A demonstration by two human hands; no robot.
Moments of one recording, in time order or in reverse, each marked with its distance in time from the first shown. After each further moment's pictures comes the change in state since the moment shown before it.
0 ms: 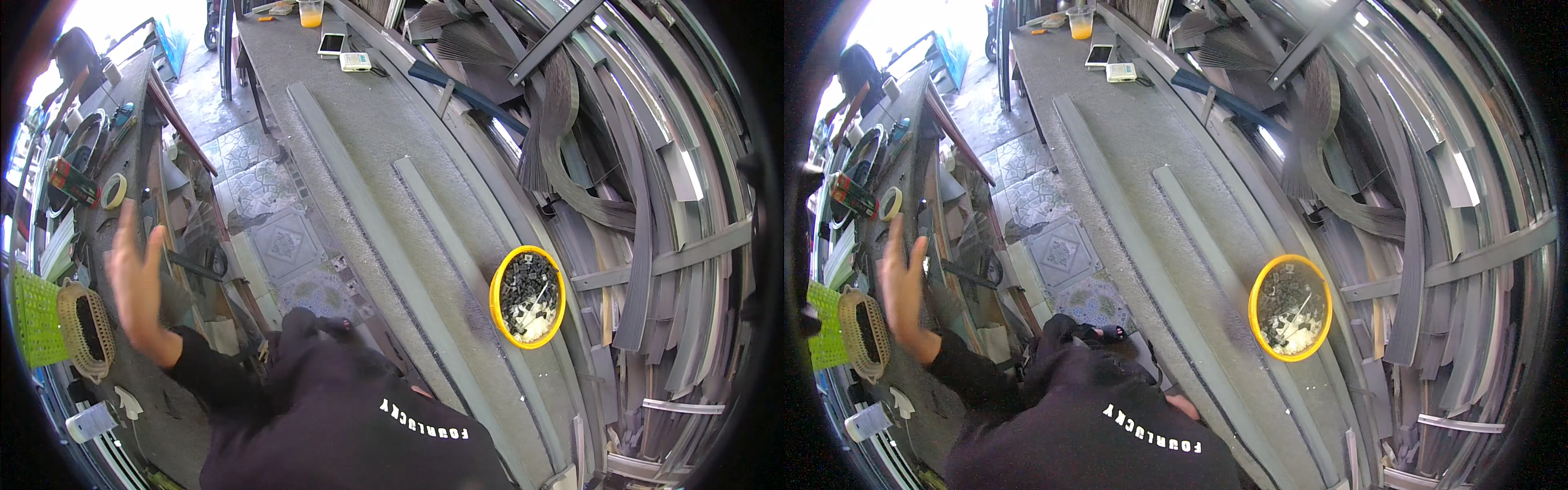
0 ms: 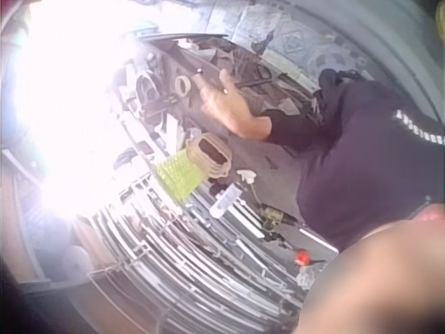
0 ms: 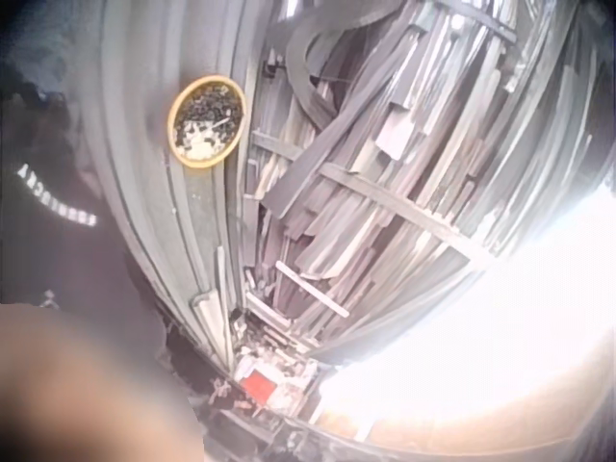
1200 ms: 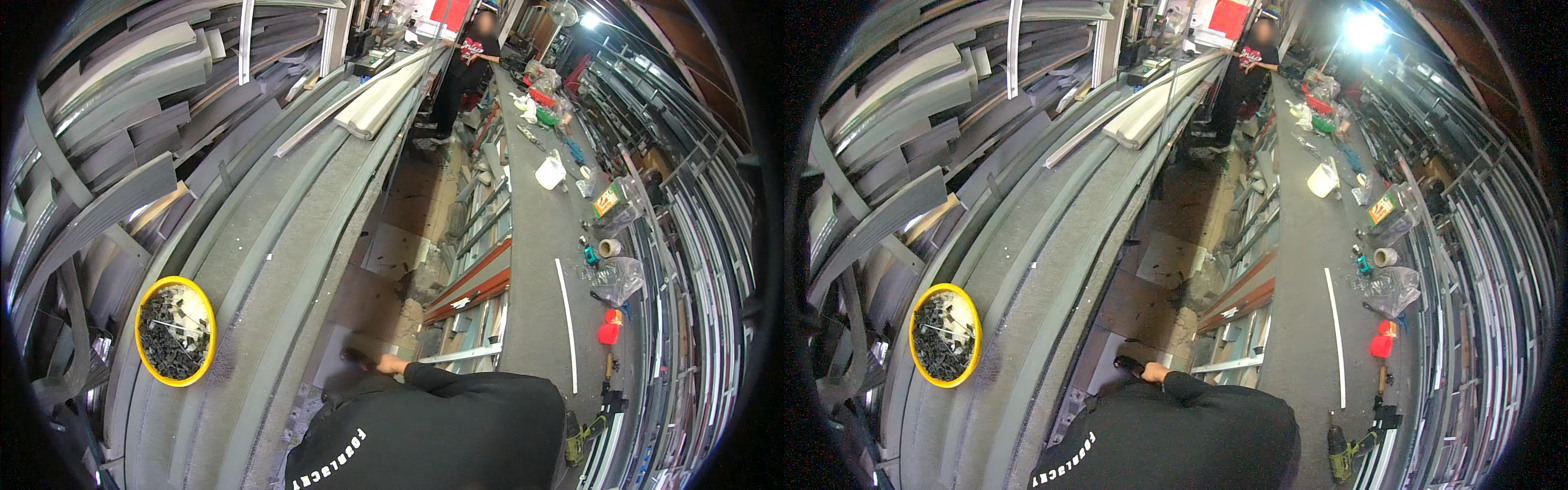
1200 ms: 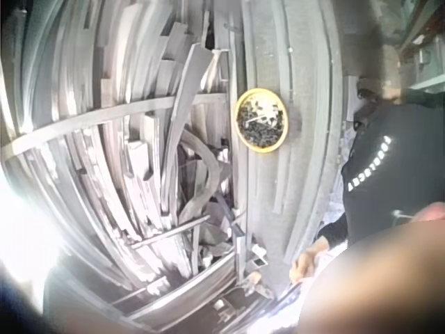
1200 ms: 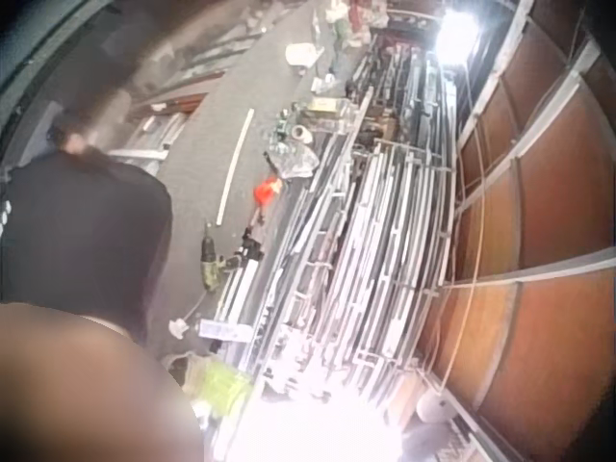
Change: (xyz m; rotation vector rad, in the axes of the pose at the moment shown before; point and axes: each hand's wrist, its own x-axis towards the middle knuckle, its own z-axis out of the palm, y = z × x) left_hand 0.022 0.306 0.151 -1.268 0.170 1.045; right_hand 0.027 0.128 0.170 0.360 0.670 -0.006
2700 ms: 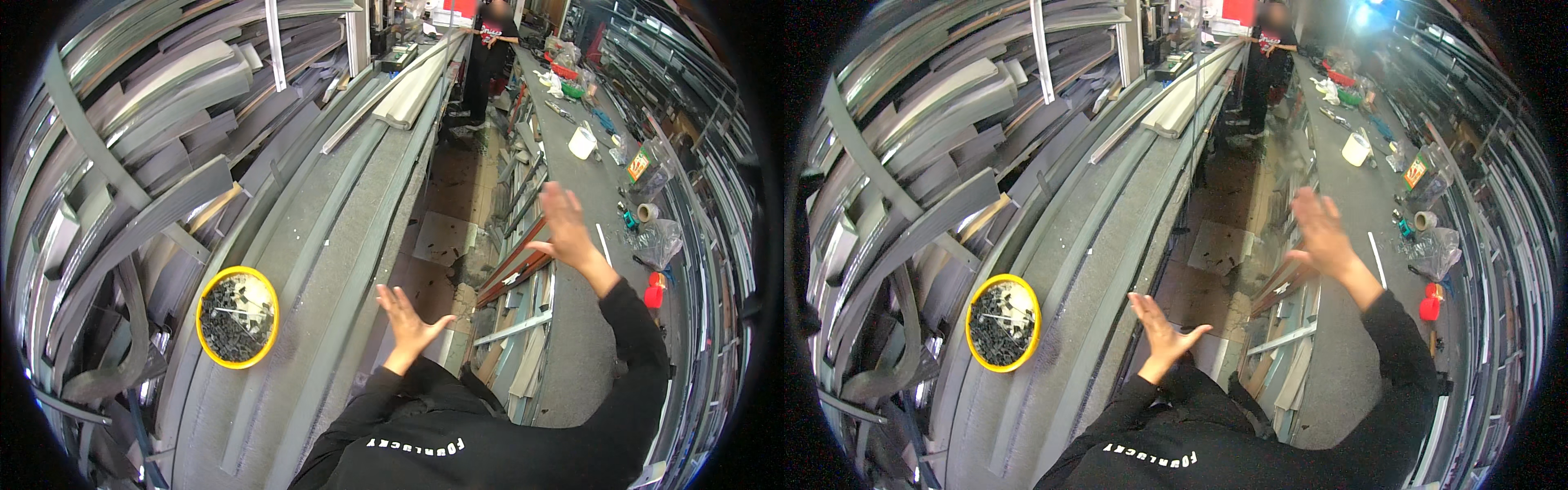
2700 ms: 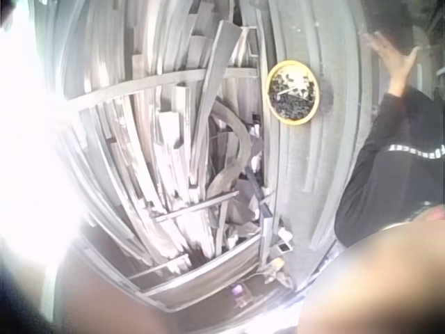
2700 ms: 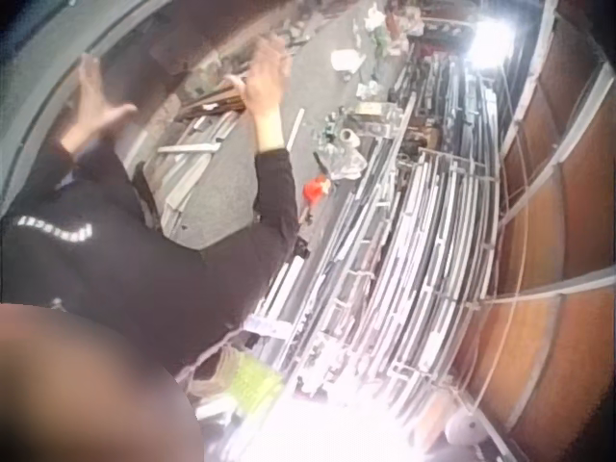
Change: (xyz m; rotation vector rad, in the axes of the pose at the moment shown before) left_hand -0.228 0.327 0.137 -1.263 -0.907 0.206; right_hand -0.398 -0.097 -0.330 -1.083 1.354 -0.602
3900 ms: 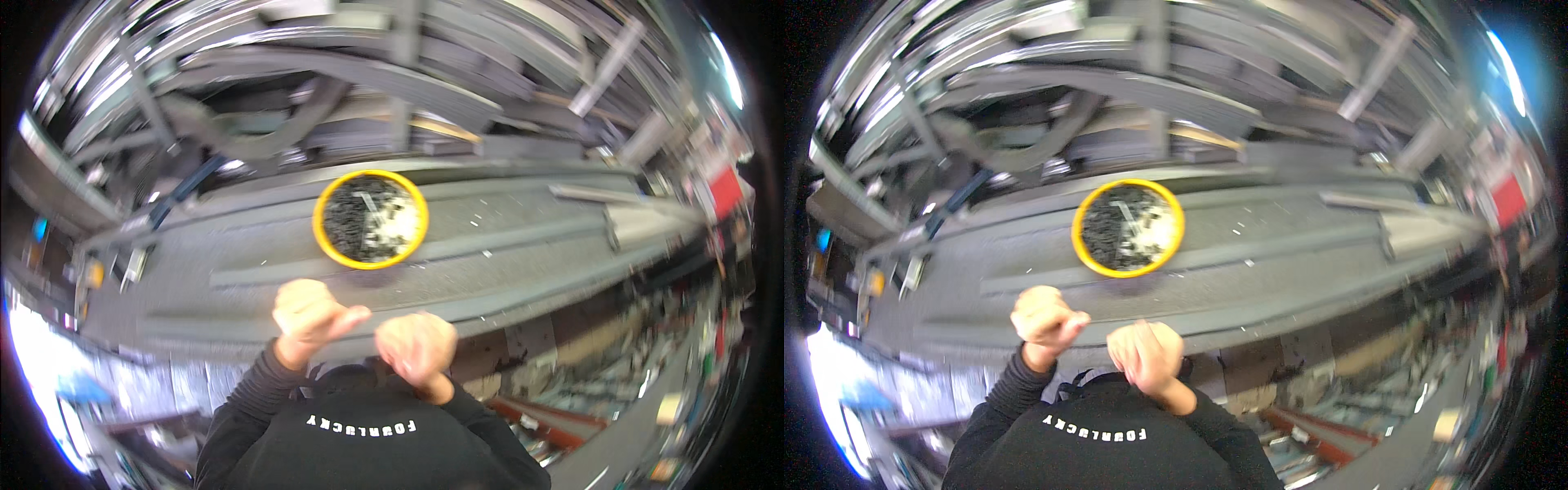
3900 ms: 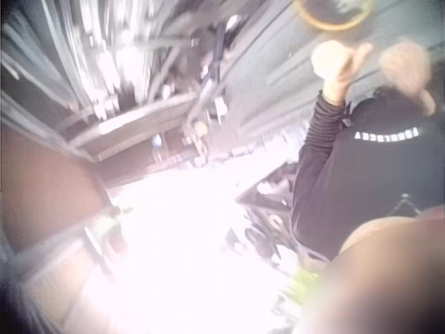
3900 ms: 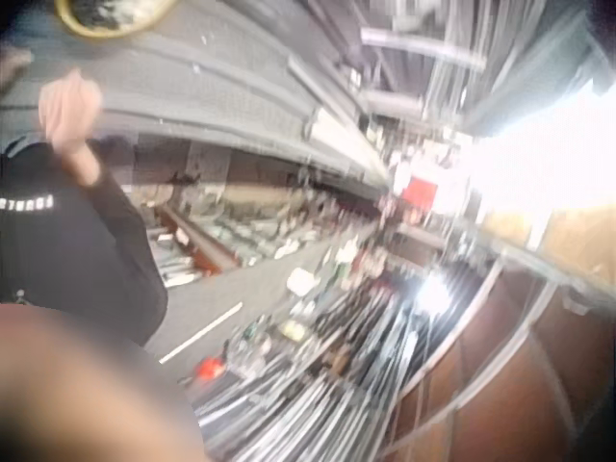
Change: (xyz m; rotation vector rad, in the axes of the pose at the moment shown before) left_hand 0.031 0.044 -0.300 0.672 0.471 0.072; right_hand 0.184 -0.354 -0.064 2.868 -0.335 0.056
